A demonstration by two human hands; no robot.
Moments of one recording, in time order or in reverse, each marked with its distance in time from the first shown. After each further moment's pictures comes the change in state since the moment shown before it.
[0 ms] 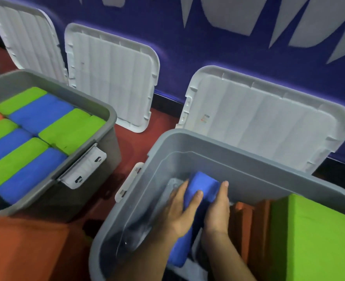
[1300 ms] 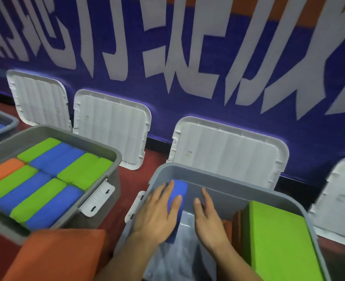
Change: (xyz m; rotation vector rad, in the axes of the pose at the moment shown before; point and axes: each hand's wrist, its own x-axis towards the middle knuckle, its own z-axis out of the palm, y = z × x) left_hand -0.065 0.070 -0.100 0.553 0.157 0.334; right_hand -0.107 -0.074 -0.034 -0.592 -0.278 -0.527
